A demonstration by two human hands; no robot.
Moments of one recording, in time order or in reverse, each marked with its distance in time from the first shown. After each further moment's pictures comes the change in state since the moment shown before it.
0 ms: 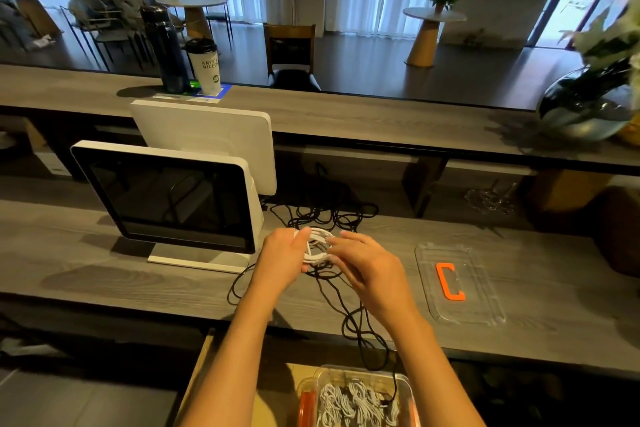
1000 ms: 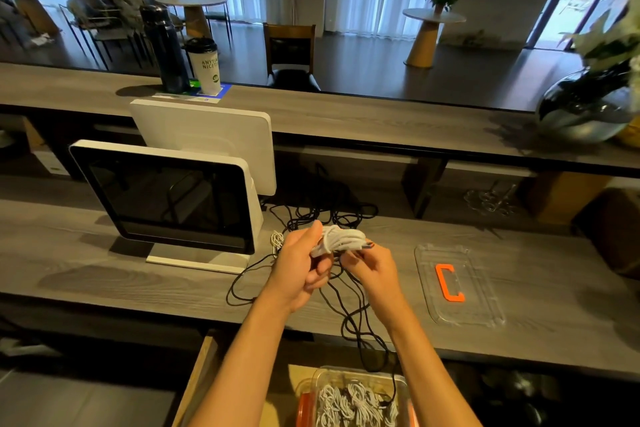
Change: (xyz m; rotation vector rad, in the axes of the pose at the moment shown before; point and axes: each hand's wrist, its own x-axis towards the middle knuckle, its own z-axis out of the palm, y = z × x) left_hand -0.024 0.011 0.008 -0.882 -0.427 0.049; right_hand 0.005 -0.011 0.001 0.828 0.013 0.407
